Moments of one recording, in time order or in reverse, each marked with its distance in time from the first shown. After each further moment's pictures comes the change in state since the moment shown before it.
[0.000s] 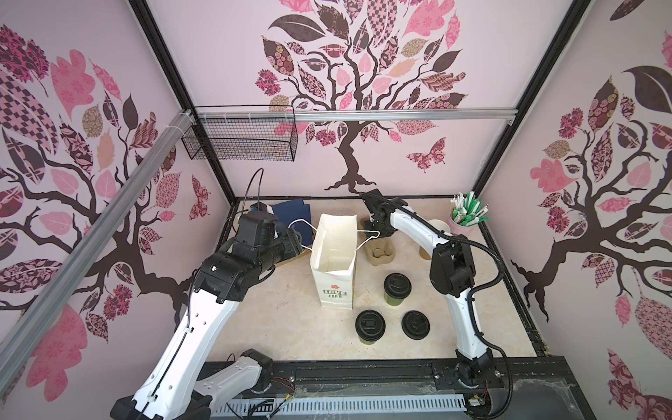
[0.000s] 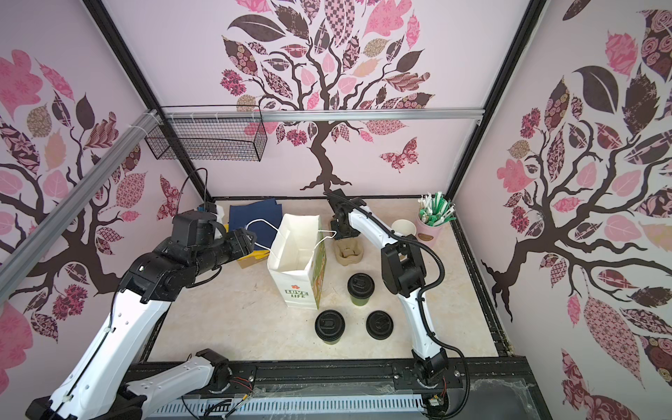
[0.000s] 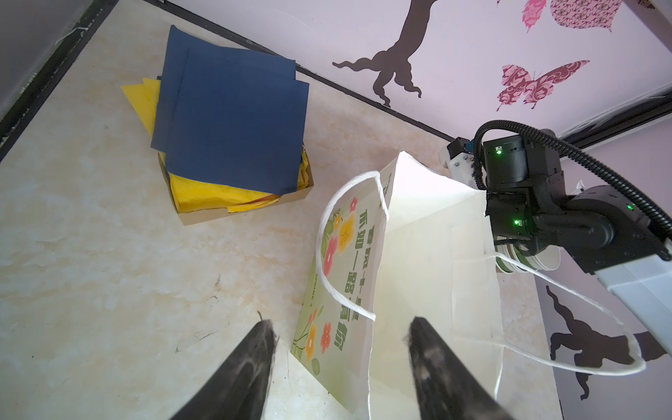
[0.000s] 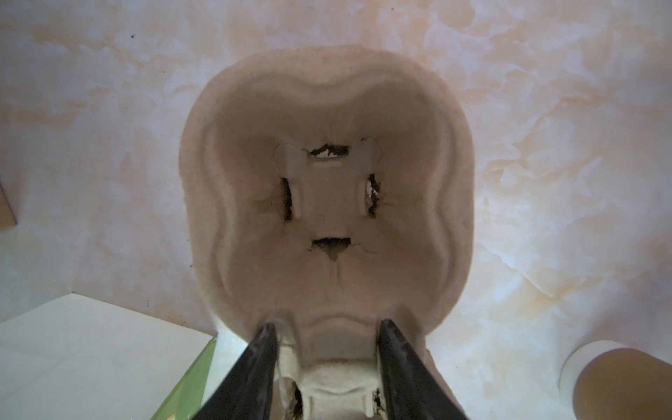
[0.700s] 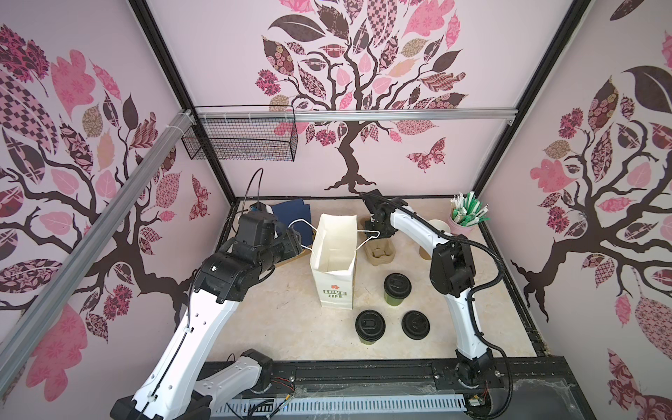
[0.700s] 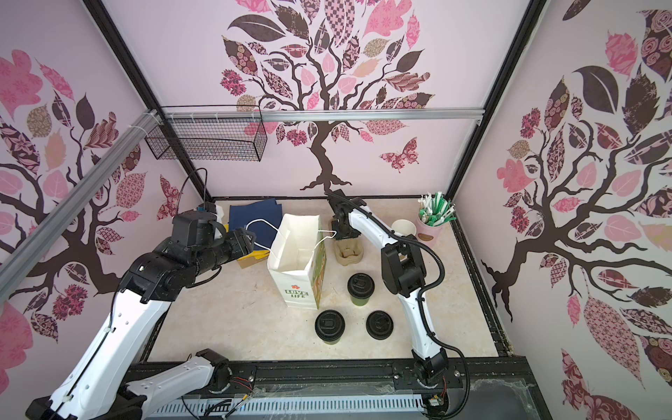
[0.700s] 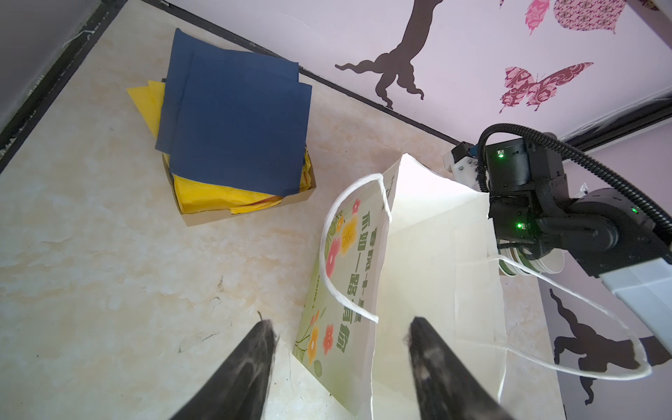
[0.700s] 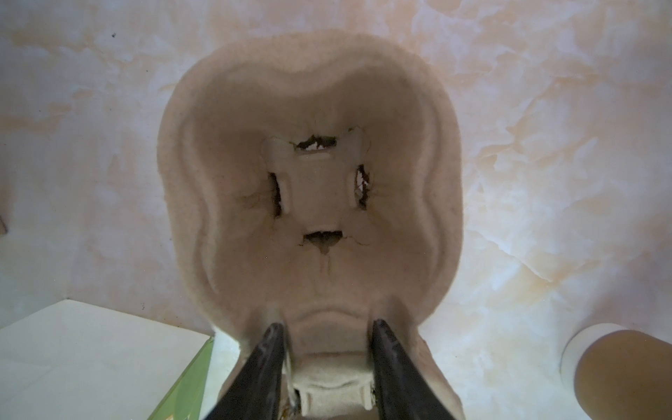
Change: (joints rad) left arm 0.000 0.000 0.000 0.000 -0.012 0.000; right arm 0.000 0.001 0.000 -0.014 0.007 0.038
